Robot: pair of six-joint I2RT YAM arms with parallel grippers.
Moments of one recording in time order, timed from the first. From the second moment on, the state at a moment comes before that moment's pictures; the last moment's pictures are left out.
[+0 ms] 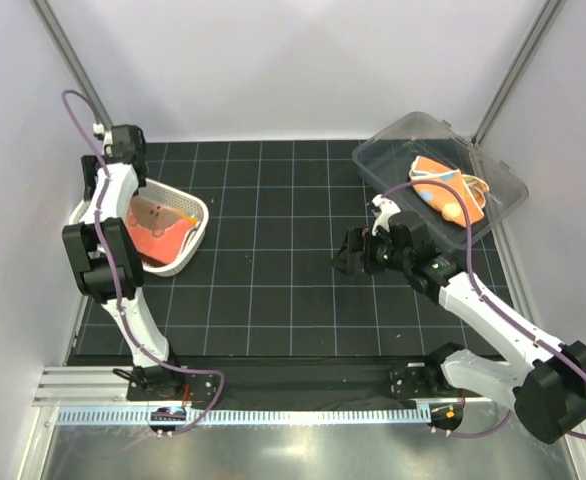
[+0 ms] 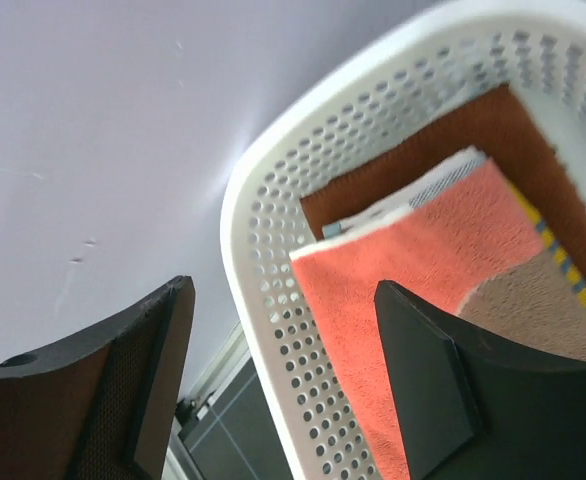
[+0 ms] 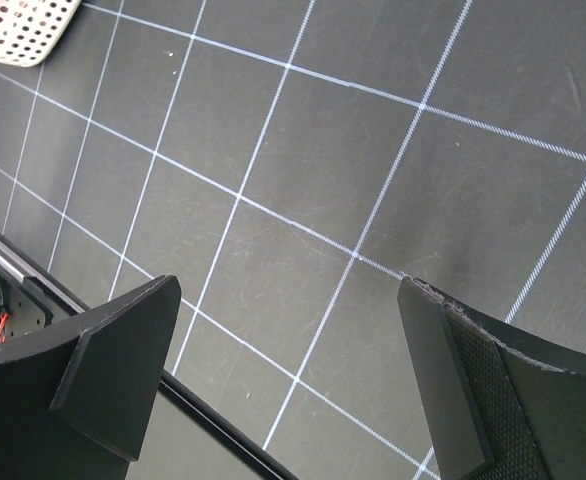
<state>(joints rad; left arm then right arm) 0.16 1.94 1.65 -0.62 -0.79 0.03 0.48 1.05 0.73 -0.29 -0.24 0.40</state>
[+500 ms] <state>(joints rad) -0.24 1.48 1.57 -0.75 -0.30 -0.19 0.23 1.39 1.25 -0.45 0.25 0.52</state>
